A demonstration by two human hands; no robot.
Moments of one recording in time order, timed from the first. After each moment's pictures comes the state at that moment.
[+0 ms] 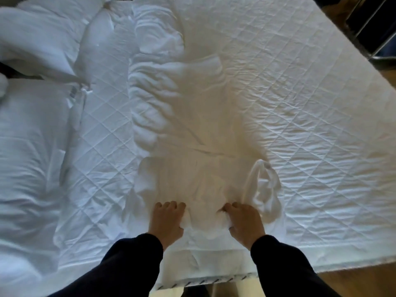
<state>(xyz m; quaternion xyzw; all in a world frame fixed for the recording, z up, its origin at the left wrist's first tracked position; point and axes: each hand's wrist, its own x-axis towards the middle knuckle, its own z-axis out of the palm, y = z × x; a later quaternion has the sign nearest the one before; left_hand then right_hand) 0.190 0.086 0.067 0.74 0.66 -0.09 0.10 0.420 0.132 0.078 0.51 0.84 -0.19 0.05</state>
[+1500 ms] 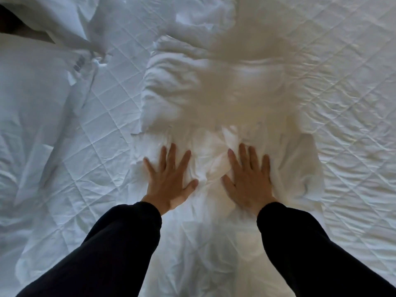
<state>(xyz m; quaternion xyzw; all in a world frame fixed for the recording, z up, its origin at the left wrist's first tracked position) 0.089 0.287 -0.005 0.59 0.79 -0.09 0.14 0.299 0.380 -0.014 0.48 0.87 -0.08 0.08</state>
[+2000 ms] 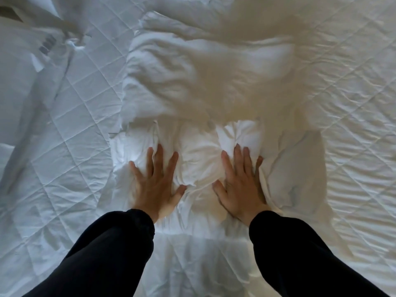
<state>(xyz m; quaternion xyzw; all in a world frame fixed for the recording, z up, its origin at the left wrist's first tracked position) 0.087 0.296 -0.068 0.59 0.80 -0.09 0.10 0.292 0.393 -0.069 0.47 0.87 -0.13 0.02</state>
